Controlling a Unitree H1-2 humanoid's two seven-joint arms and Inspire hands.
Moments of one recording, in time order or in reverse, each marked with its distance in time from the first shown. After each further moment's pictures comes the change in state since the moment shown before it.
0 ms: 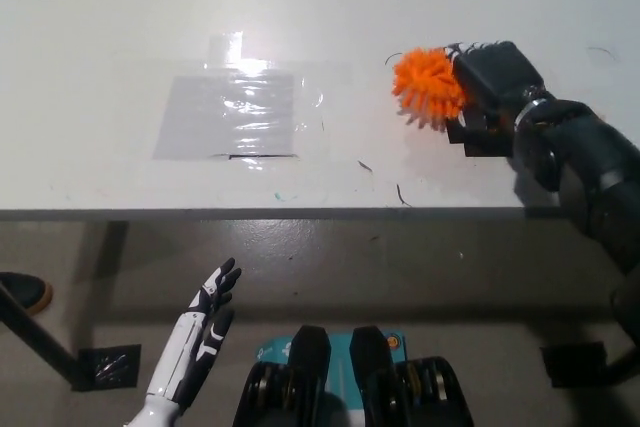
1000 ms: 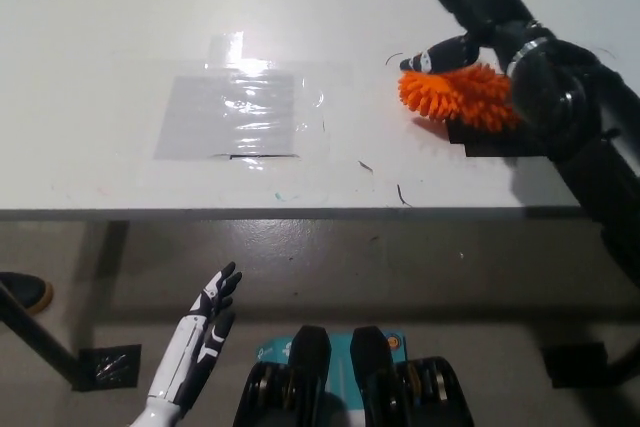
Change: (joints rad) left_arm 0.001 0.000 -0.001 0.018 0.000 0.002 0.000; right_arm 0.152 -0.115 -0.360 -0.854 0.148 0.239 0.343
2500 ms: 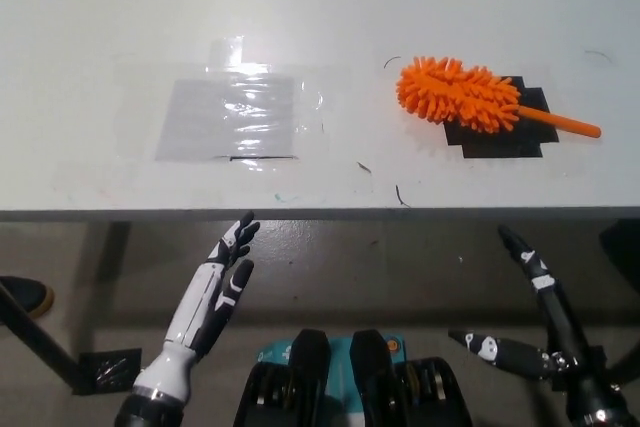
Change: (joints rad) left_arm -0.144 0.001 -0.017 0.043 0.001 0.000 0.000; right_arm 0.971 0.176 -0.343 -0.492 0.361 -0.284 -0.101
